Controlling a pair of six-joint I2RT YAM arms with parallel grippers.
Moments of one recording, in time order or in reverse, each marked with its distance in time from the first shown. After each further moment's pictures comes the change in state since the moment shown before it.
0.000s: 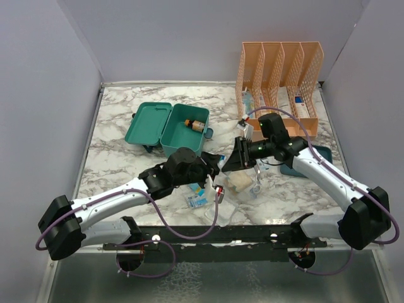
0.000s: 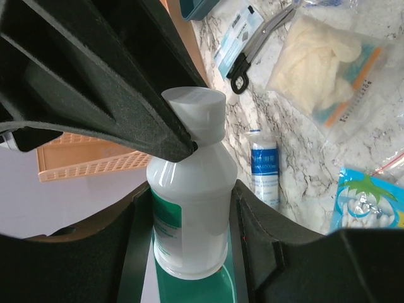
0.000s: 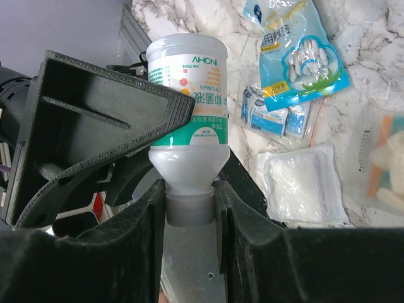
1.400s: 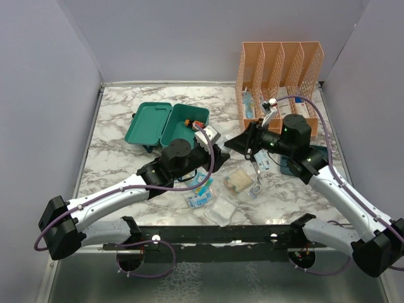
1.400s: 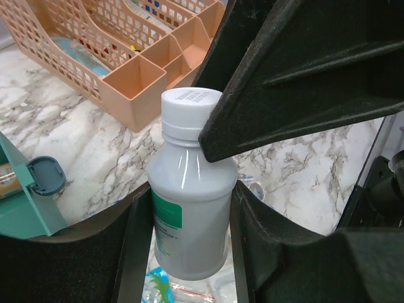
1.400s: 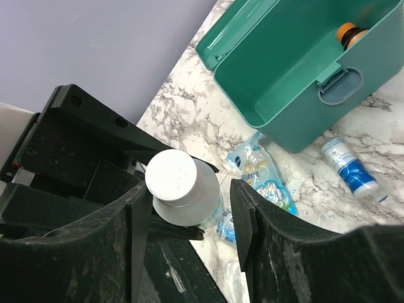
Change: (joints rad) left arm 0.001 -0.004 0.108 0.180 -0.231 -1.421; right arm 0.000 -0.259 -0.073 0.383 0.334 0.043
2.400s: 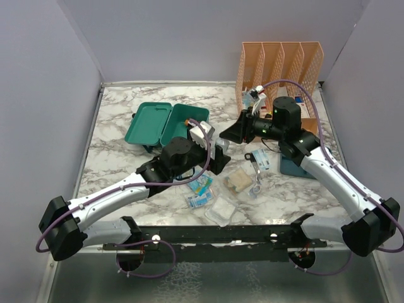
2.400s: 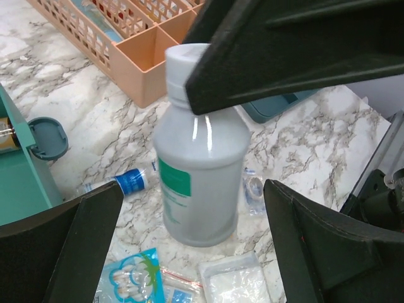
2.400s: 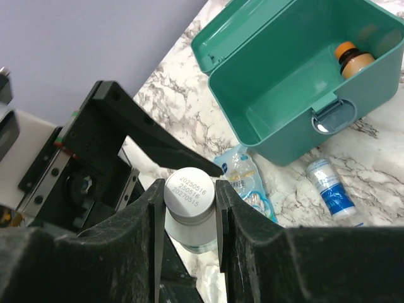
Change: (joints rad) left arm 0.032 0.014 -0.006 -0.049 -0.049 -0.135; right arm 0.000 0.192 0.195 -0.084 -0.072 -0.113
